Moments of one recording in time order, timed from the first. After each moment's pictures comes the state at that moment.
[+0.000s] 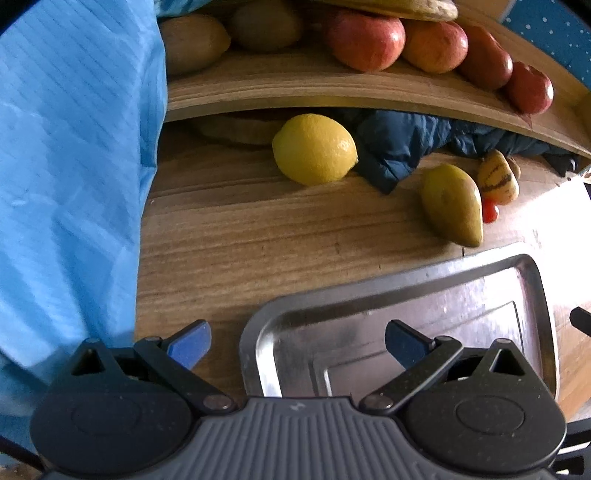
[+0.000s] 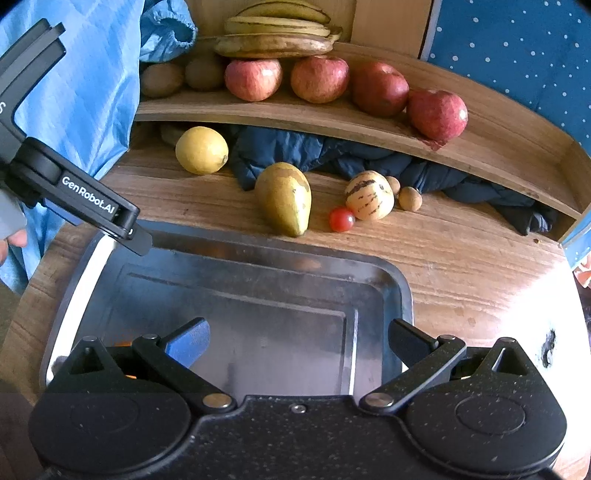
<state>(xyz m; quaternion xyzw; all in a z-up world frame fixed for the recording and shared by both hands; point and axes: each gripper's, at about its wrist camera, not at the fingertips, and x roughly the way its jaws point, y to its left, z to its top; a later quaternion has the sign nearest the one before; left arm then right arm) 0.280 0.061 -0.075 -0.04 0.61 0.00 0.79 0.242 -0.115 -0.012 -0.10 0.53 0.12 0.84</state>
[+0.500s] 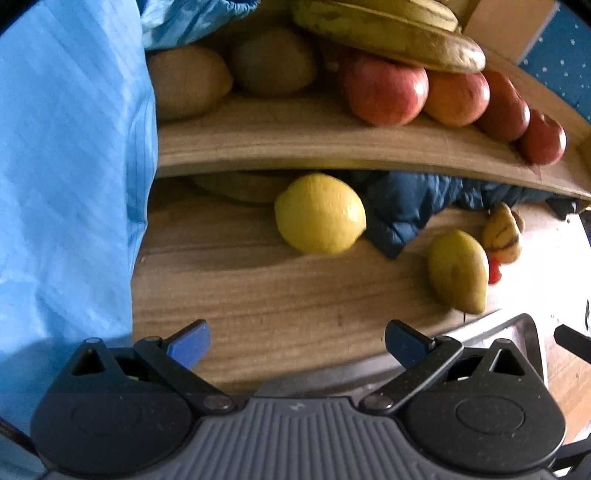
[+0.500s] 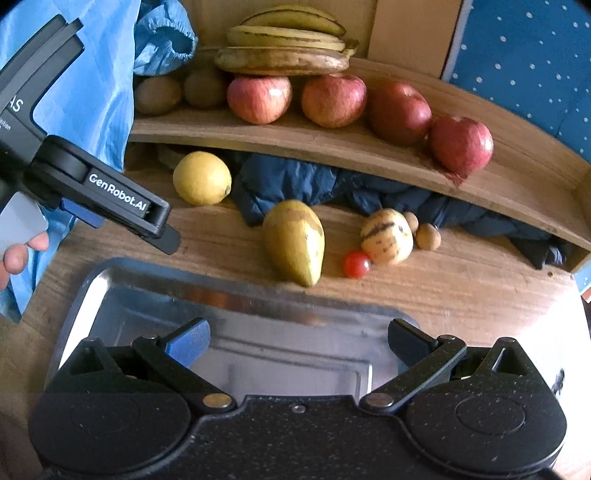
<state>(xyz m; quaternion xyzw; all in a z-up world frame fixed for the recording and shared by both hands) 0.323 0.071 -0.076 -0.06 0.58 -0.01 0.81 0.280 -0.092 -0.019 -0.11 0.52 0.13 0.84</state>
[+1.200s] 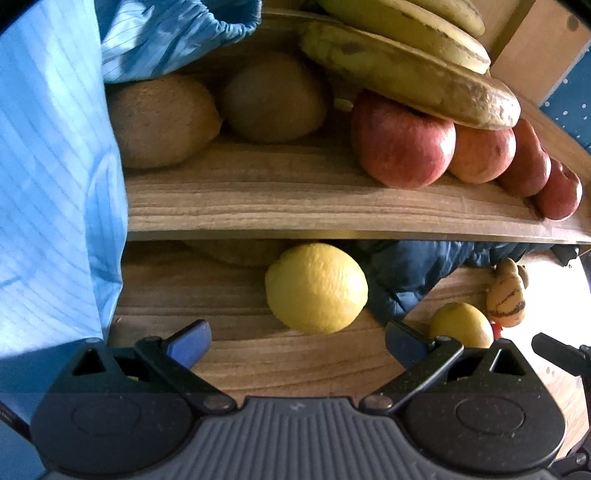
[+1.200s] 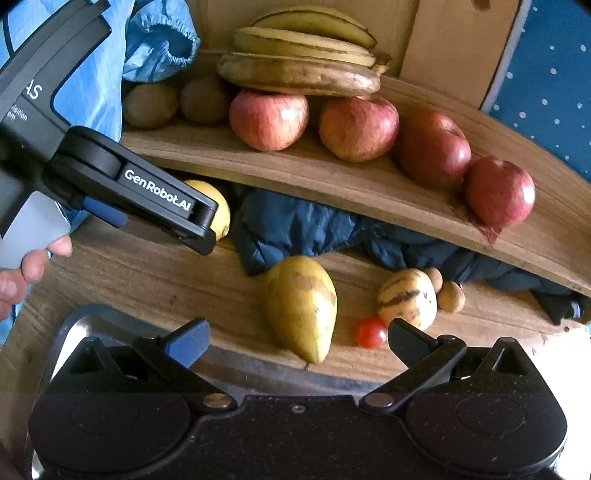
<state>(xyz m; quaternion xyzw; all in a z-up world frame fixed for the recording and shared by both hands) 0.366 0.077 -0.086 -0.09 0.56 -0.01 0.83 0.329 -0.069 -0.038 -0.13 0.51 0.15 0.84</state>
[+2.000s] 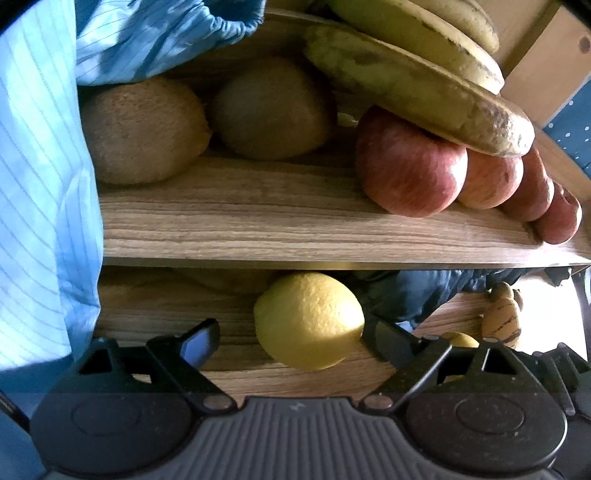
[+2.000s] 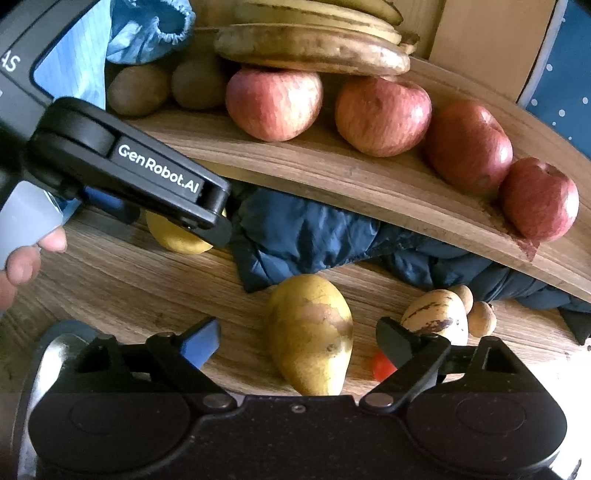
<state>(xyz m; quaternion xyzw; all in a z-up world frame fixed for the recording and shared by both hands) 0.384 0.089 -0.098 -0.12 0.54 -0.03 0.83 0.359 -0.058 -0.067 -0.13 0.52 0.16 0.83</state>
